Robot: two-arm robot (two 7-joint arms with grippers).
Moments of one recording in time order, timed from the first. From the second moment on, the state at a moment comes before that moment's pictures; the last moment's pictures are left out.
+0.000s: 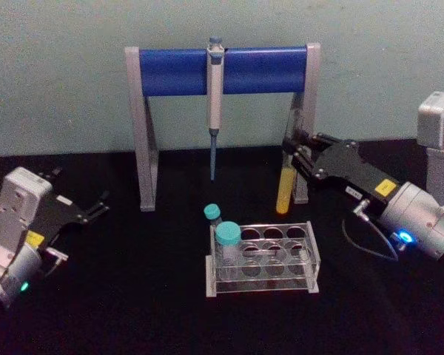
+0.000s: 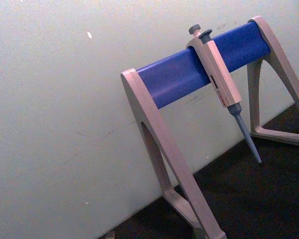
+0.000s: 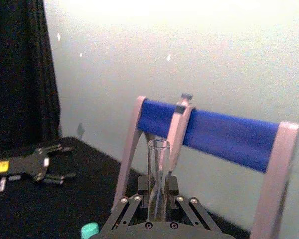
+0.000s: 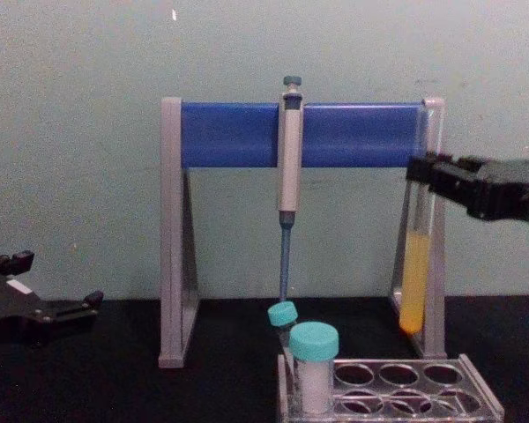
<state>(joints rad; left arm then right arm) -0.20 0.60 0.45 -1.41 -0.25 -0.12 0.03 0.26 0.48 -0.35 -1.54 0.54 -0.05 0.49</state>
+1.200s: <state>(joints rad) -0.20 0.60 0.45 -1.41 -0.25 -0.12 0.03 0.25 0.53 -0.35 -1.55 0.63 -0.11 0.68</state>
